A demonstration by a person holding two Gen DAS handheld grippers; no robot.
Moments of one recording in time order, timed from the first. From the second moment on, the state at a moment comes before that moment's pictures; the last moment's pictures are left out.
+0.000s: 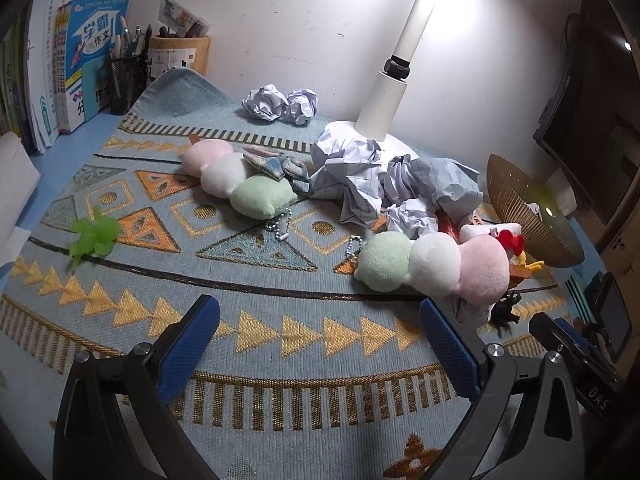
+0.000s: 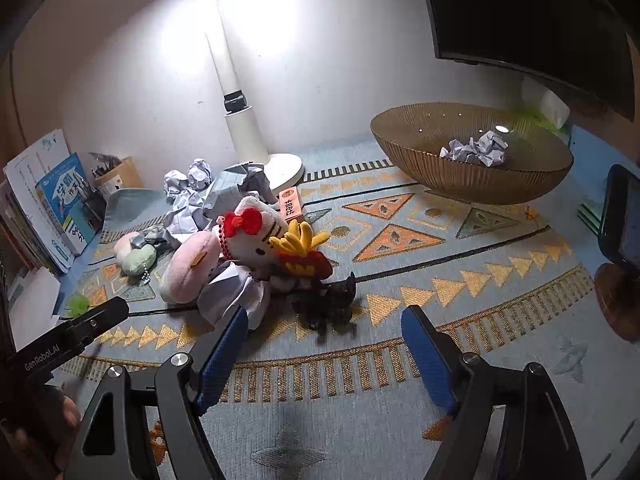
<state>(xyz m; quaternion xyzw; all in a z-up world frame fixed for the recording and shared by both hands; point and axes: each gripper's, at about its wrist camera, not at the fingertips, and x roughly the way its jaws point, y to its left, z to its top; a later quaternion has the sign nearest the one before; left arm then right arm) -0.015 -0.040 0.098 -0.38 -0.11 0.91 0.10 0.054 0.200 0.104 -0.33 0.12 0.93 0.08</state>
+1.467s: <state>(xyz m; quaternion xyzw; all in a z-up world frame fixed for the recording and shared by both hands) -0.042 -0.114 0.106 -0.46 -0.09 0.88 0.11 0.054 0.182 0.111 -0.33 0.10 0.94 0.01</state>
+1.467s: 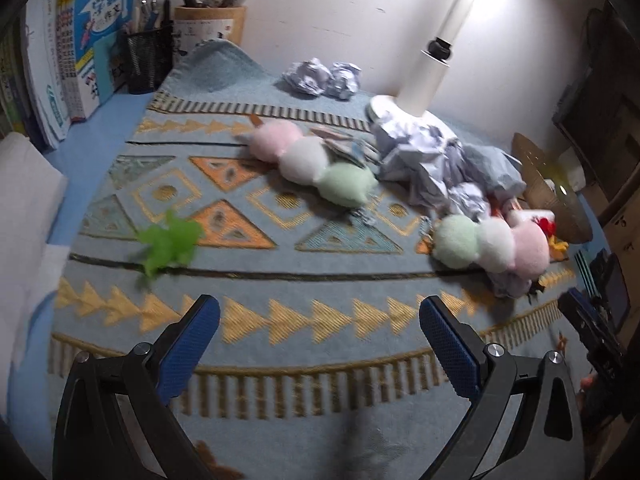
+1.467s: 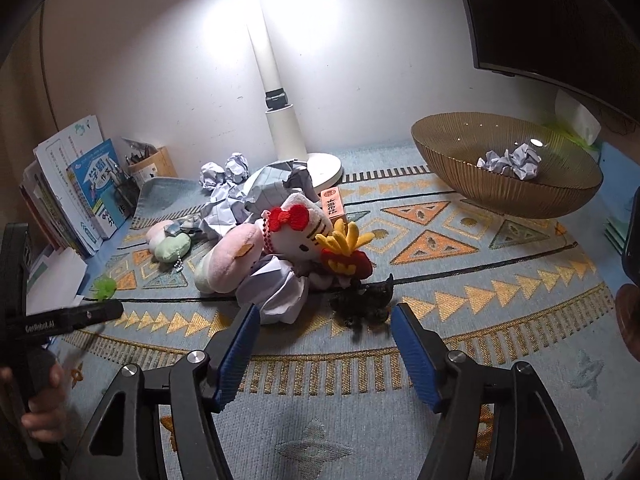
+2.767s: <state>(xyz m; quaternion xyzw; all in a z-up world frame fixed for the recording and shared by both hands) -0.032 -0.090 0.113 -0.42 0.00 0.89 0.18 0.034 0.089 0.112 -0.50 0.03 0.86 0.00</state>
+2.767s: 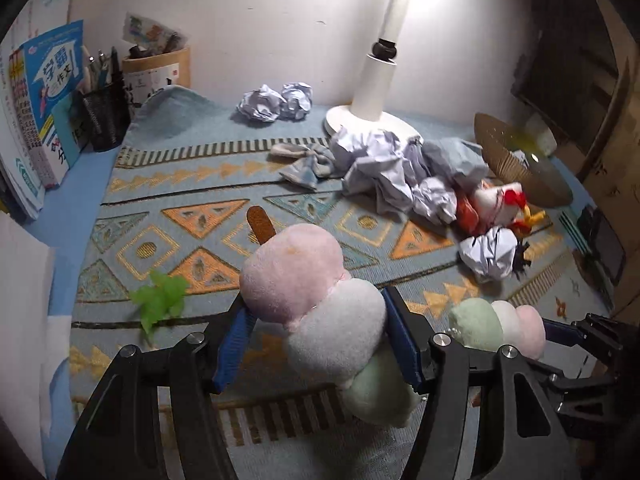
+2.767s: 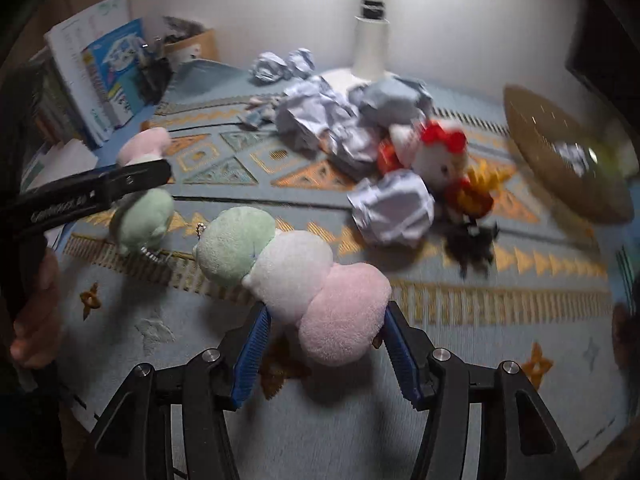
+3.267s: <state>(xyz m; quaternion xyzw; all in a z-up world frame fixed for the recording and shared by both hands) -0.027 -0.084 0.096 -0.47 0.06 0.86 0.20 0.058 0.085 0.105 -0.51 -0.06 0.85 -0.10</state>
